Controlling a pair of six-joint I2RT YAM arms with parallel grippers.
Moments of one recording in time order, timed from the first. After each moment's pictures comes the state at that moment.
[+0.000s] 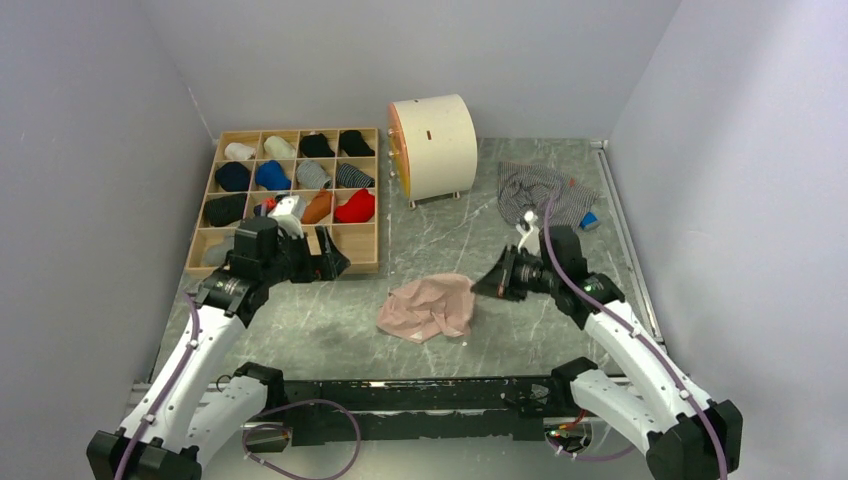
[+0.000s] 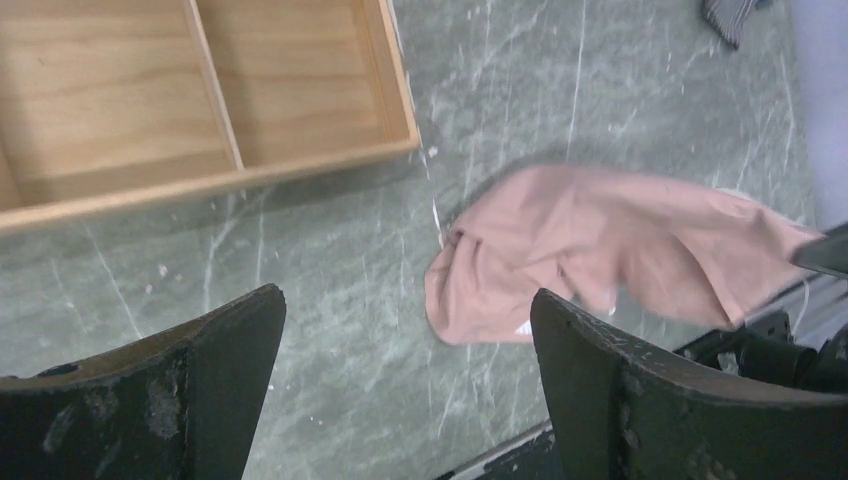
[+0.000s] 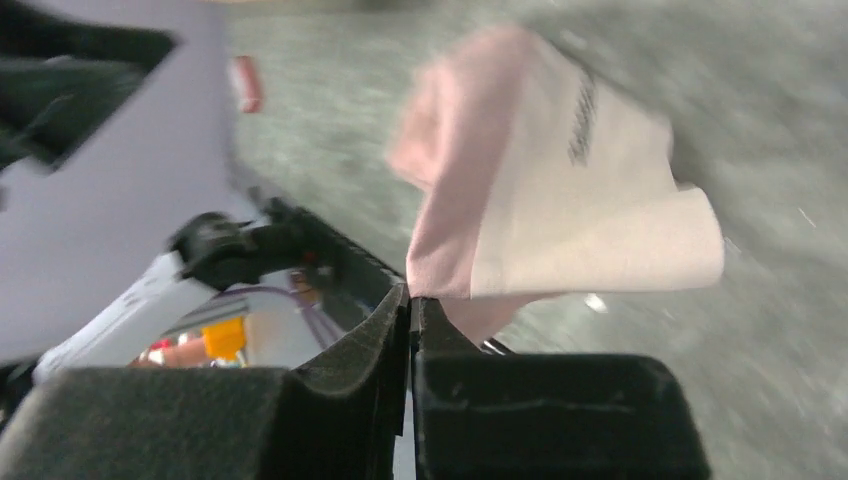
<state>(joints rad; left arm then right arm) -0.26 0.85 0.80 -0.54 0.25 -0.39 0.37 0.88 0.72 -0.42 -0.60 0.73</state>
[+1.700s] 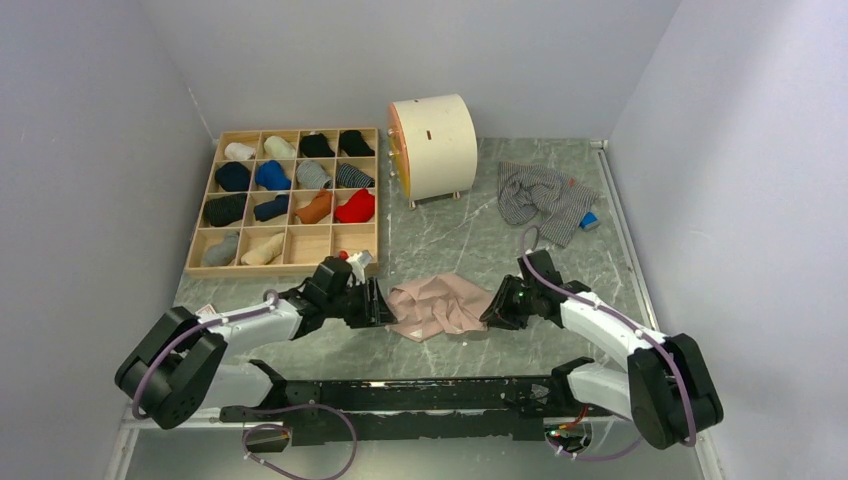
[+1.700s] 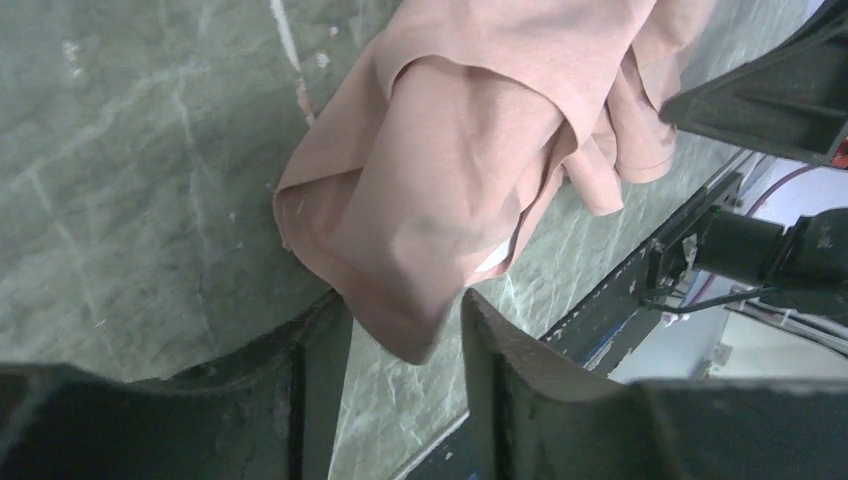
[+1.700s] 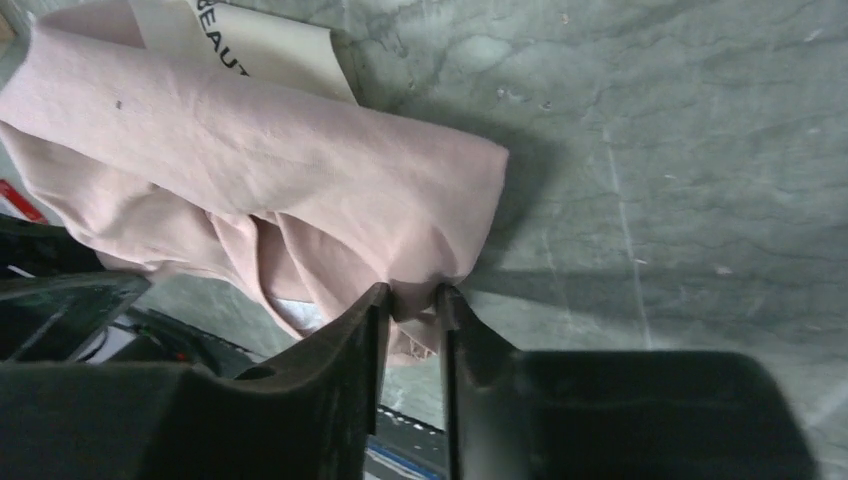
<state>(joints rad) -0.62 1.25 0.40 0.08 0.38 -0.76 0.35 1.12 0.43 -0.38 -0.30 0.83</state>
